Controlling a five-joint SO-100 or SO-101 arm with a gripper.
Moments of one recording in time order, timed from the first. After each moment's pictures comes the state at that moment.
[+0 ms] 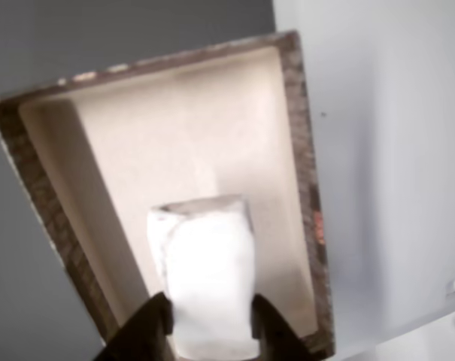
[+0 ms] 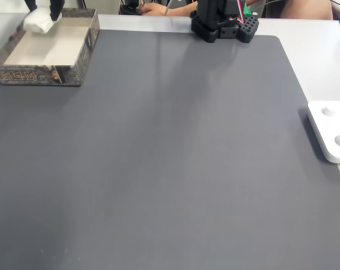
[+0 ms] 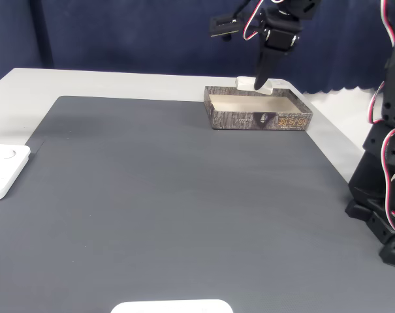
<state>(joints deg) 79.7 68.1 64.1 83.0 62.0</state>
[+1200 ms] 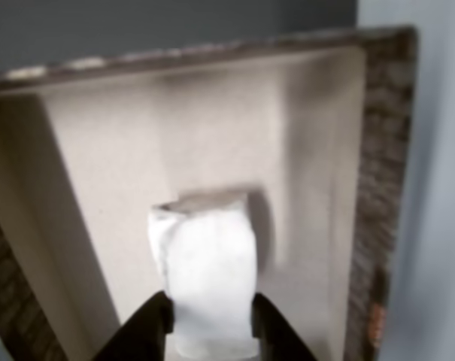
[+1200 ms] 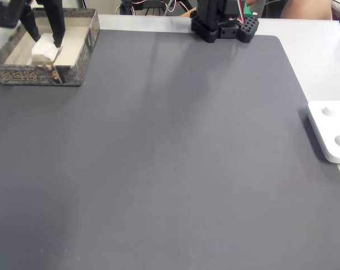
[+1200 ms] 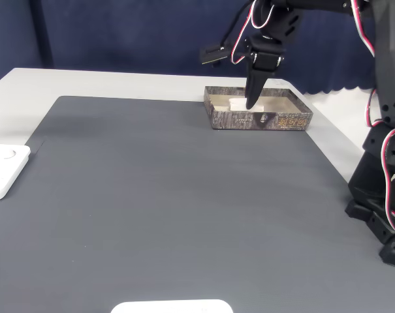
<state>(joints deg) 79.1 50.2 50.1 86.5 67.9</state>
